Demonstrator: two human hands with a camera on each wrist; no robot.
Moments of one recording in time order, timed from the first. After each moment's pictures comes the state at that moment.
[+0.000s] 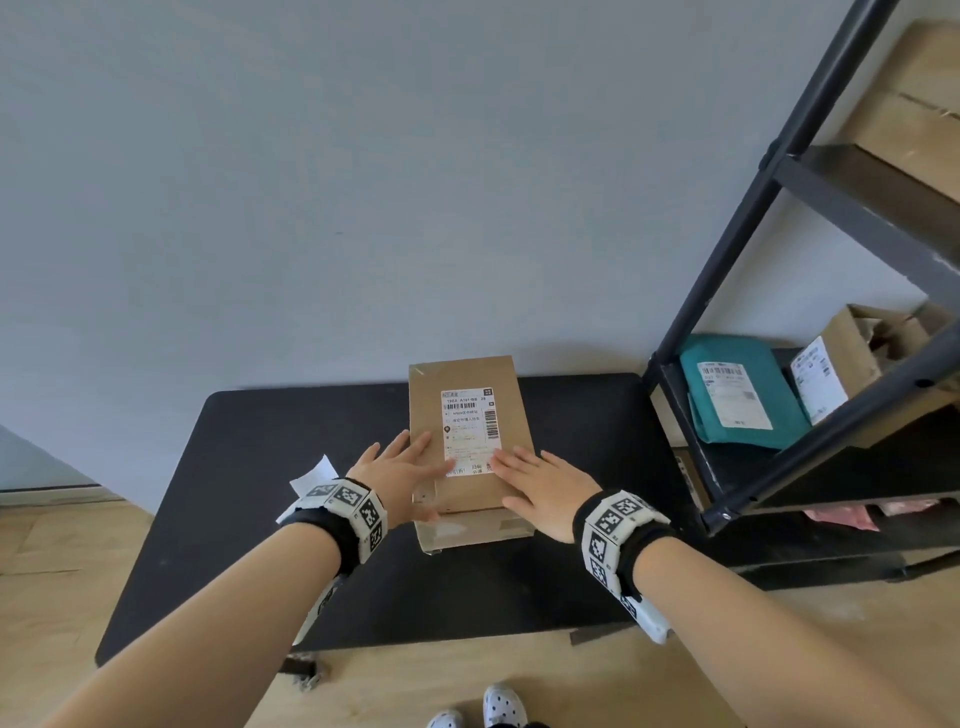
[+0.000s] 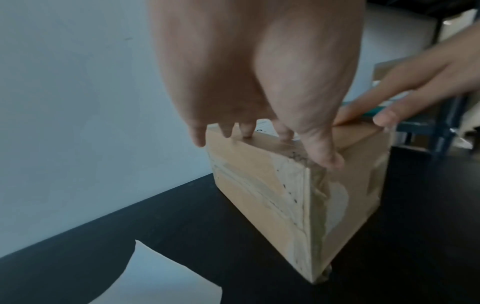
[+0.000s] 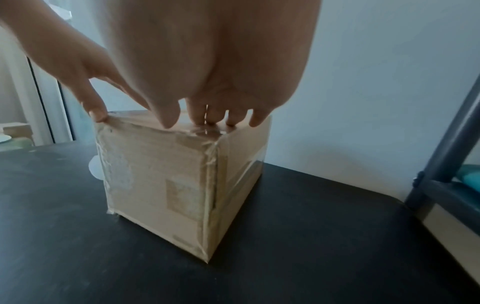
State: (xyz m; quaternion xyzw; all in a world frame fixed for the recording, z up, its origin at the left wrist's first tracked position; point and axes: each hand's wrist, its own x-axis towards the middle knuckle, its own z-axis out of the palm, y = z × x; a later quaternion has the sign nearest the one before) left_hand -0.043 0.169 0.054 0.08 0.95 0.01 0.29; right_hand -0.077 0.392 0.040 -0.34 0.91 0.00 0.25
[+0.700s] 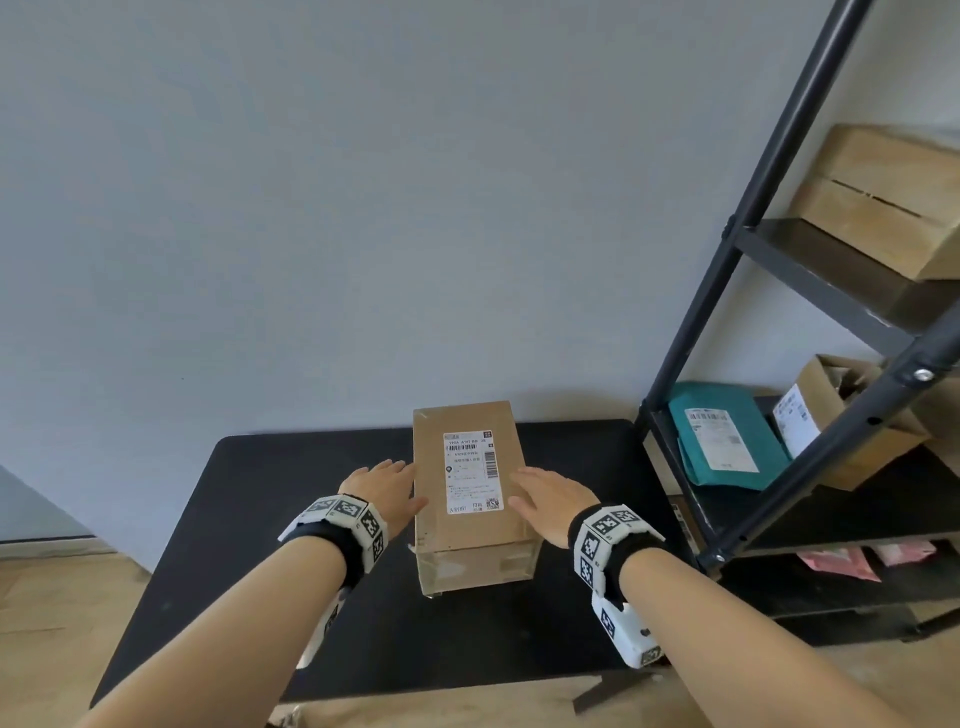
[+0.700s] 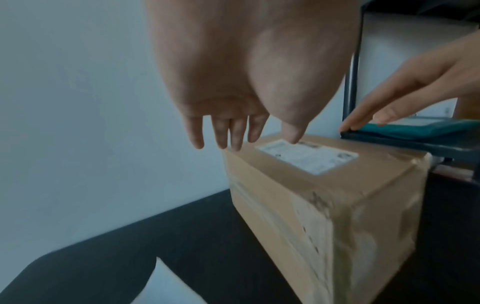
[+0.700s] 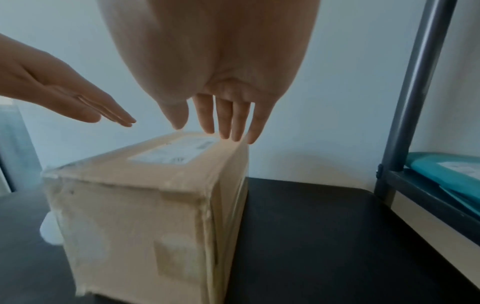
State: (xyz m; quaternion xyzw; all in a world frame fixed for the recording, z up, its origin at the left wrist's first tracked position) left_hand -0.047 0.163 0.084 -0.01 0.98 0.01 0.19; right_hand -0.080 0.387 0.077 -0.20 0.95 -0.10 0.22
